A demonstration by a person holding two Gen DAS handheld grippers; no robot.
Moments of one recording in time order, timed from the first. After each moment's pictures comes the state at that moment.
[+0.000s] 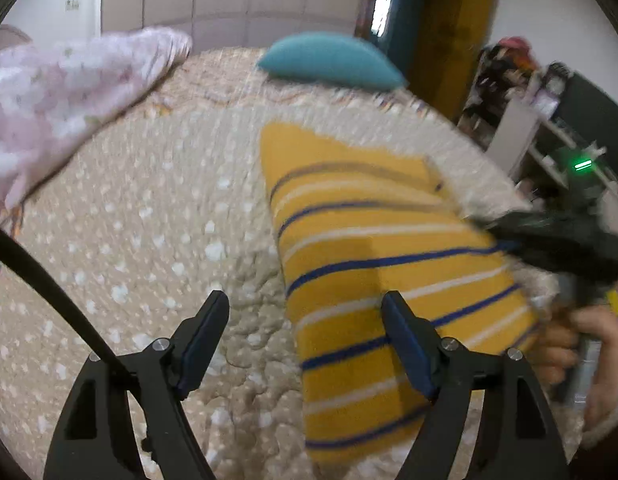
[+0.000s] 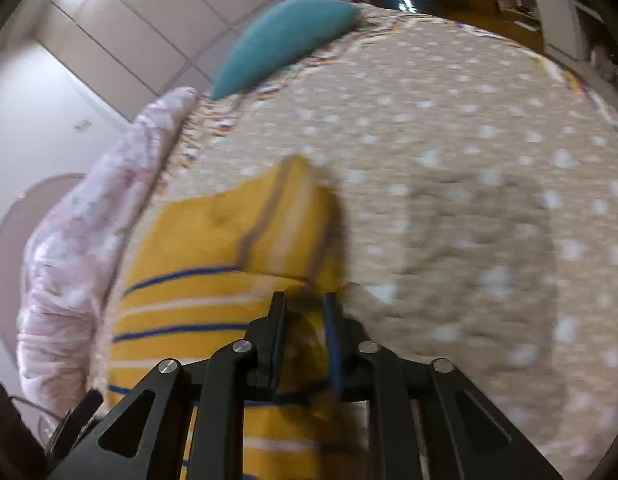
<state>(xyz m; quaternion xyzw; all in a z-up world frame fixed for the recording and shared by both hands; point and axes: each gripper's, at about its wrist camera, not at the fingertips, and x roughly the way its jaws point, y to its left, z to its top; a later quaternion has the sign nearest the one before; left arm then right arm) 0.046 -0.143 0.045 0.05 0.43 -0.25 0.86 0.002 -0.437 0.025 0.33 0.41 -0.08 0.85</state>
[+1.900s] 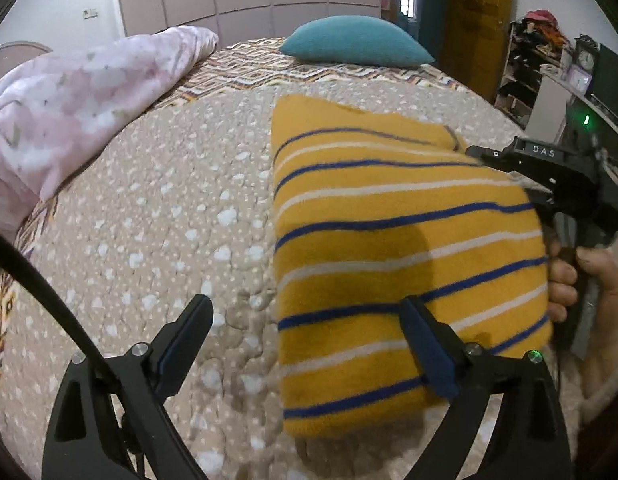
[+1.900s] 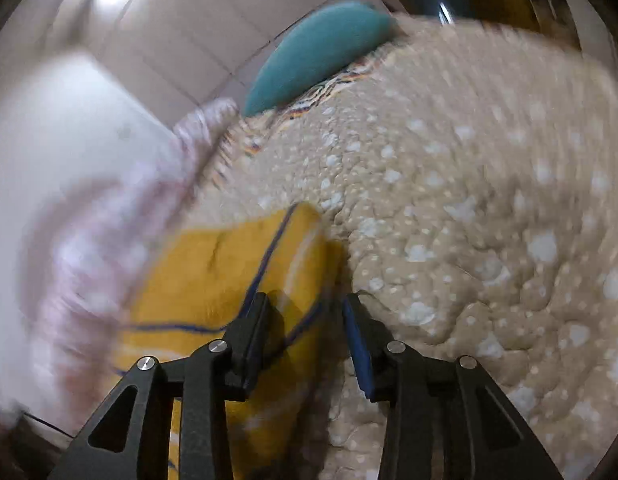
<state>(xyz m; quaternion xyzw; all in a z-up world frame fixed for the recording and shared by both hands) 0.017 -0.161 0.048 0.11 0.43 -0.18 0.88 0.043 -0.486 -0.016 0.42 0.31 0.04 0.85</state>
